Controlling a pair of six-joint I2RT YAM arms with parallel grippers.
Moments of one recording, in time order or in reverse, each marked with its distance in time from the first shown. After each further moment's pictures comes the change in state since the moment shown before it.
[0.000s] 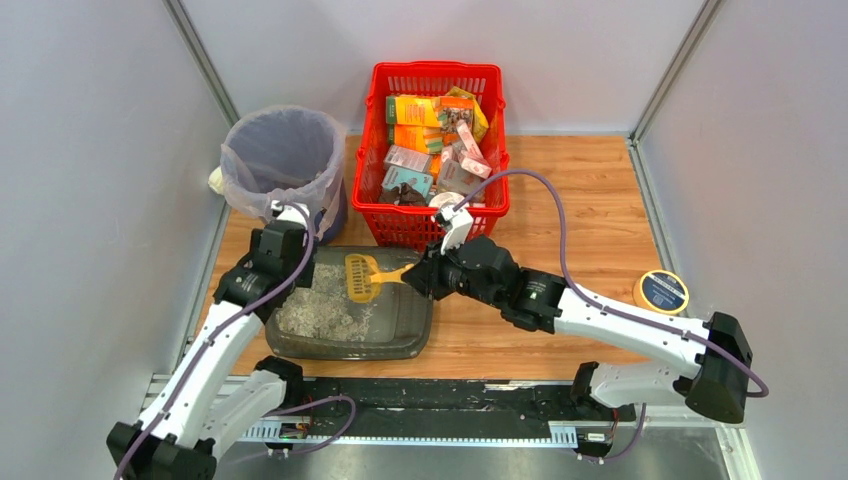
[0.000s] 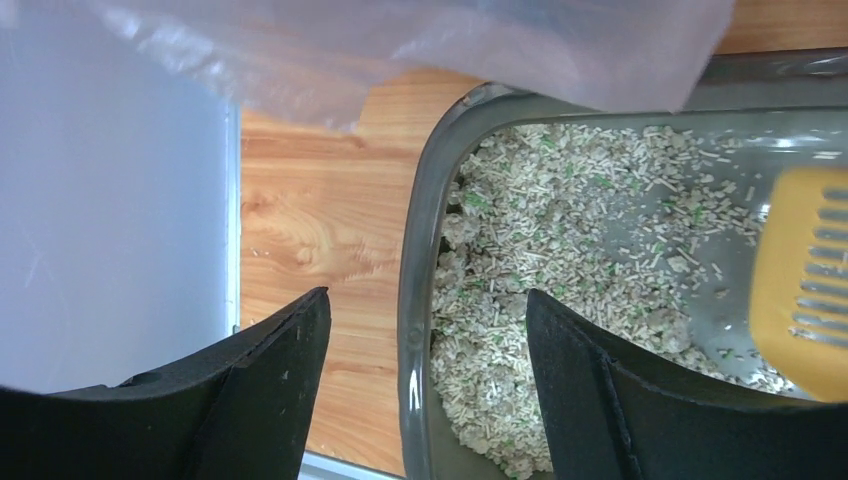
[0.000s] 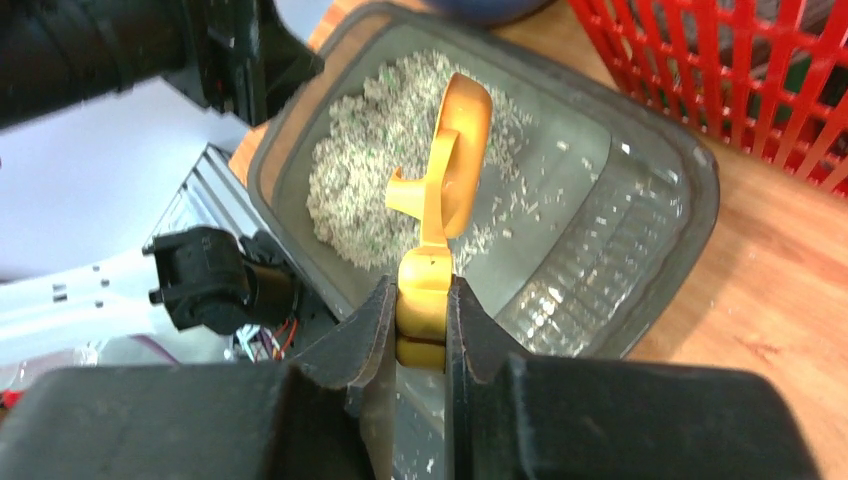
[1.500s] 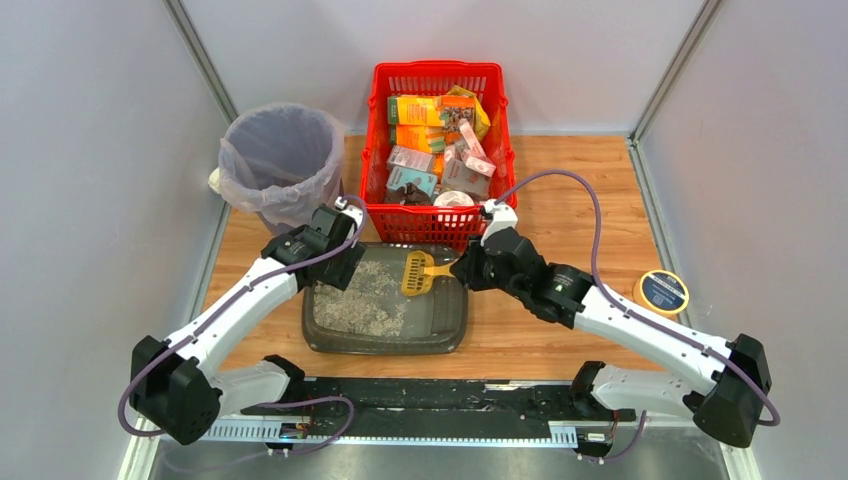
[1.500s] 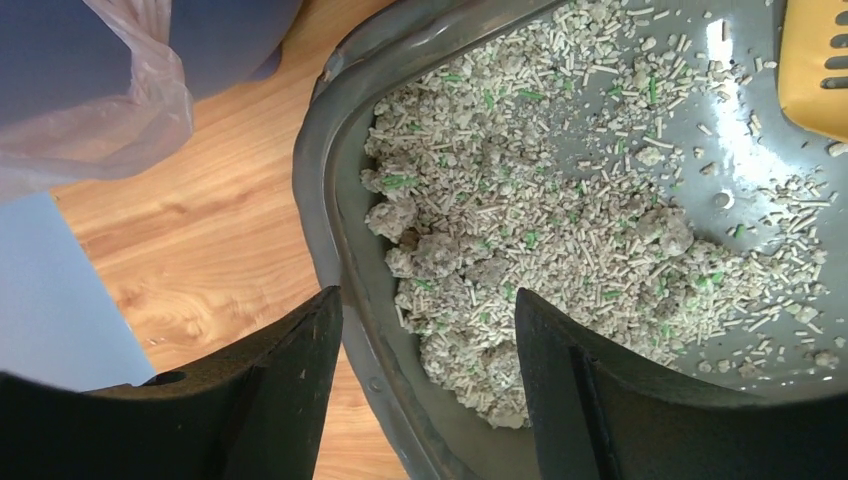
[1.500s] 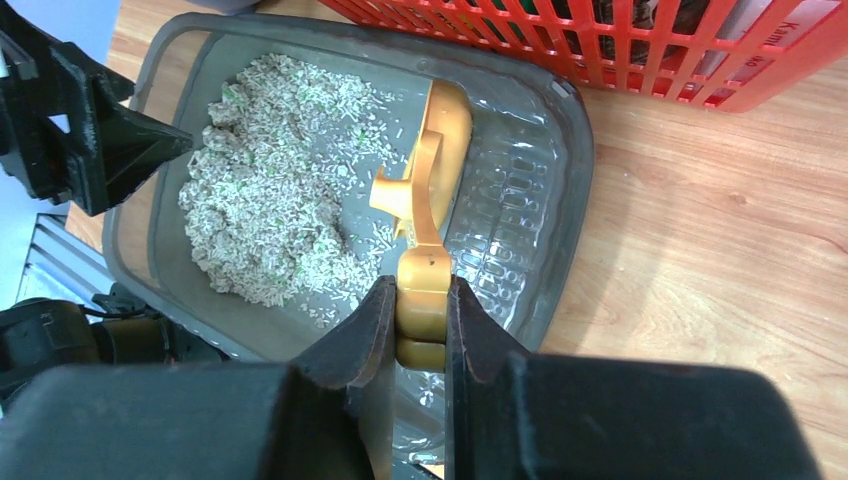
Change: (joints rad) left arm -0.178 0.350 0.108 -0.002 0.209 0.063; right arm -0.175 -0.106 -0.067 -0.291 0.092 0.060
